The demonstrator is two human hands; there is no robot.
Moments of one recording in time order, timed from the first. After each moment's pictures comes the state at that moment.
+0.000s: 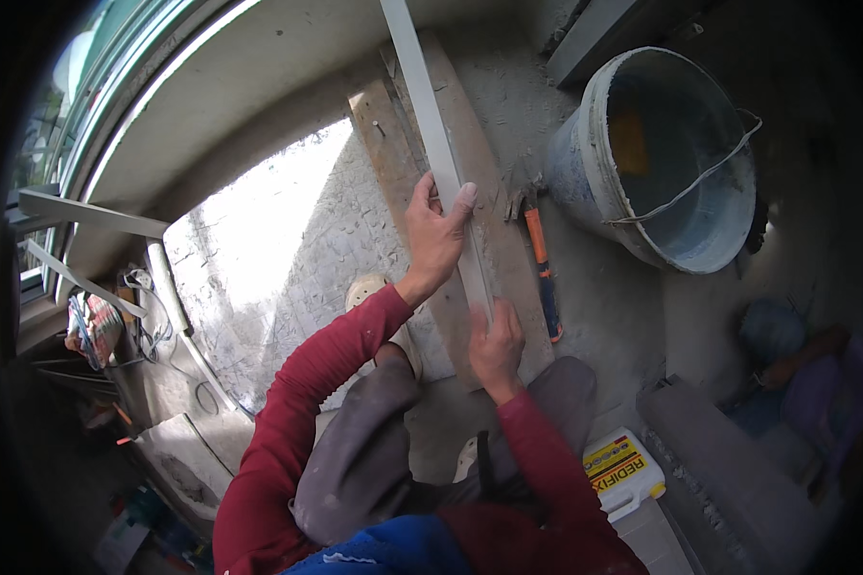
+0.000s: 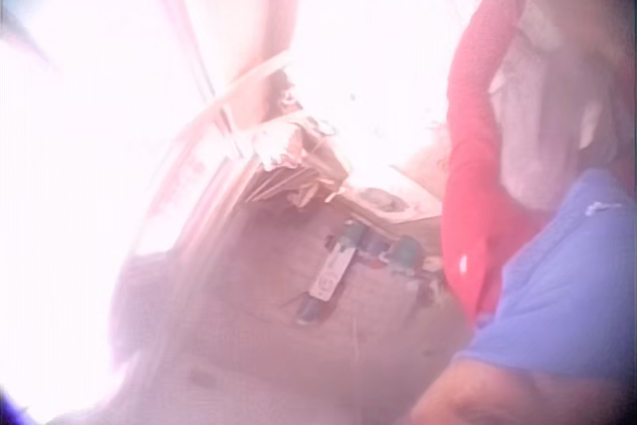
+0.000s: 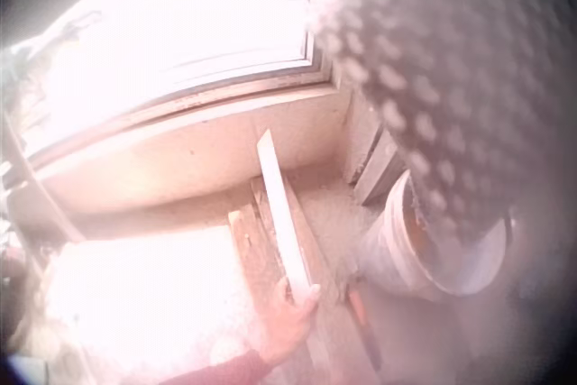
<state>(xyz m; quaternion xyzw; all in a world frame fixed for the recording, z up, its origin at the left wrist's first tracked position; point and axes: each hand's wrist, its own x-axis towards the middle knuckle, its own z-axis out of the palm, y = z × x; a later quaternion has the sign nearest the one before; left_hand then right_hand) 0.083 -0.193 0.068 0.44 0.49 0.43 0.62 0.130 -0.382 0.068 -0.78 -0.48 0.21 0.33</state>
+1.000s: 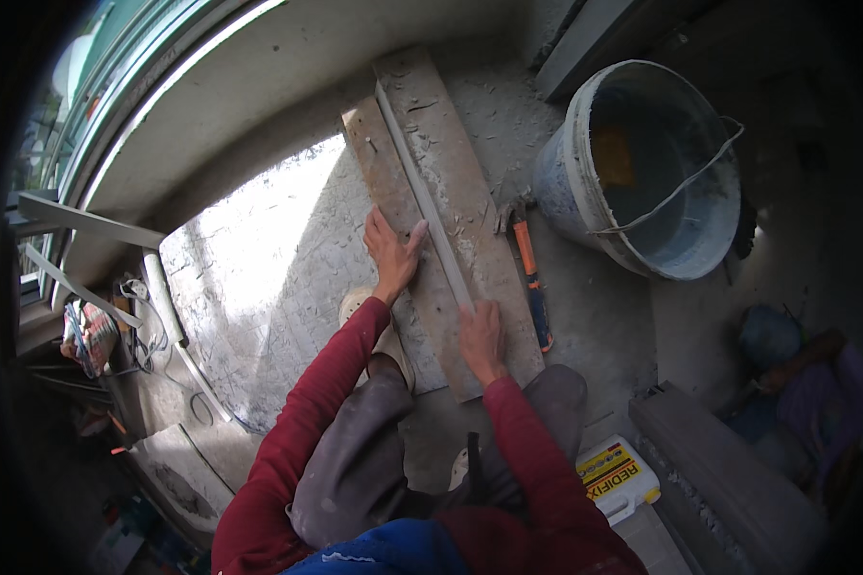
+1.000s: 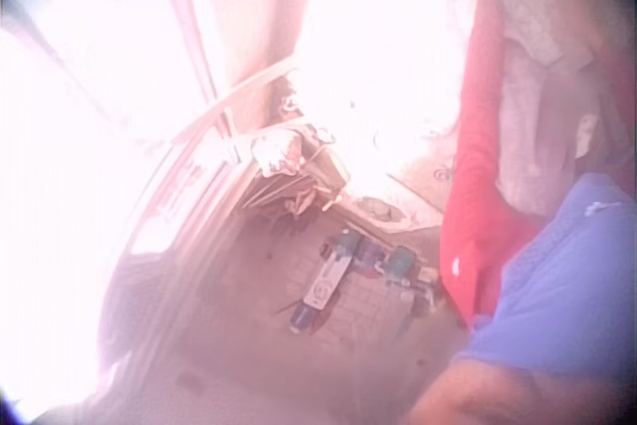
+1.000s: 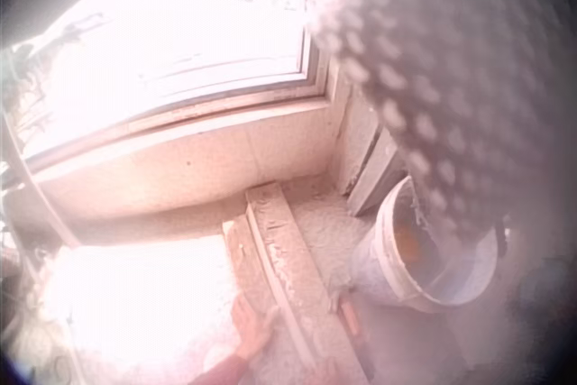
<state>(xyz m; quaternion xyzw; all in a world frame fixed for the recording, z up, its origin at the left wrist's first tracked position) 0.020 -0.200 -0.052 0.65 0.65 0.25 0.30 0.136 -0.389 -0.017 -0.81 -0.50 0.19 0.25</state>
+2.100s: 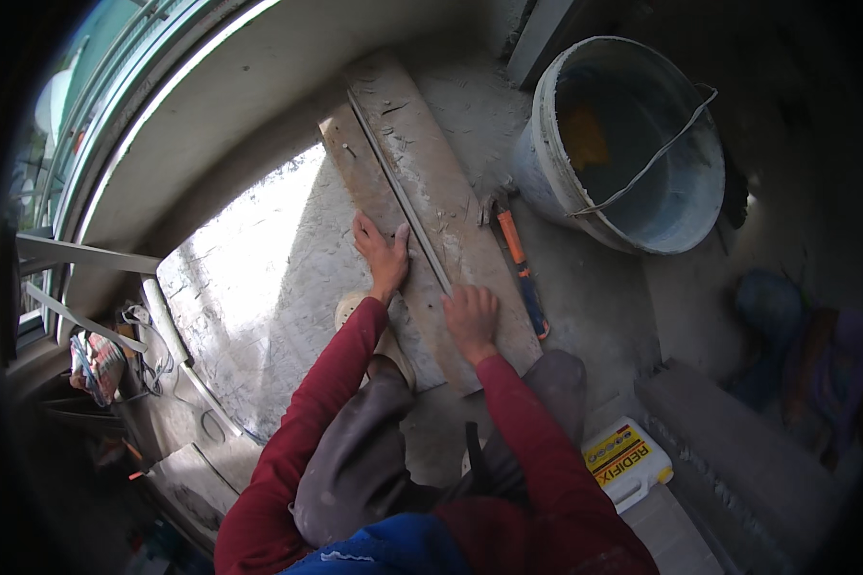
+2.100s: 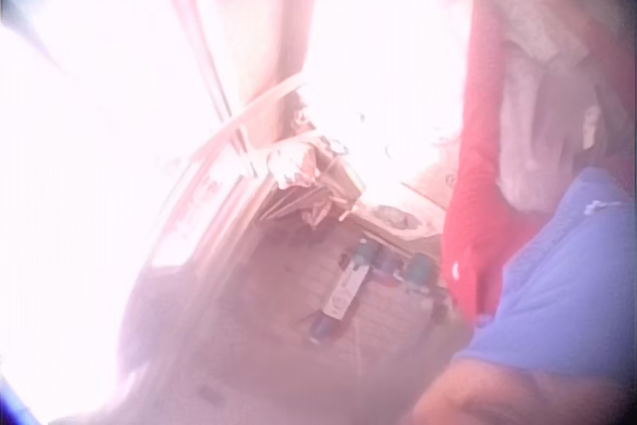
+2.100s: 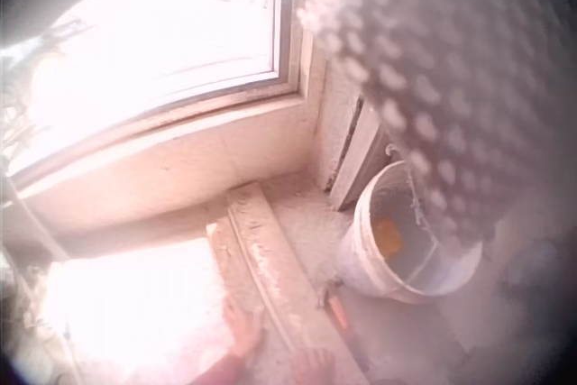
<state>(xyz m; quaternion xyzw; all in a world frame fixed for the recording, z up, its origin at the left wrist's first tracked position) 0.022 -0.204 -0.080 0.65 0.62 0.30 0.32 0.136 -0.375 -0.033 -0.78 -0.59 0.05 0.20</state>
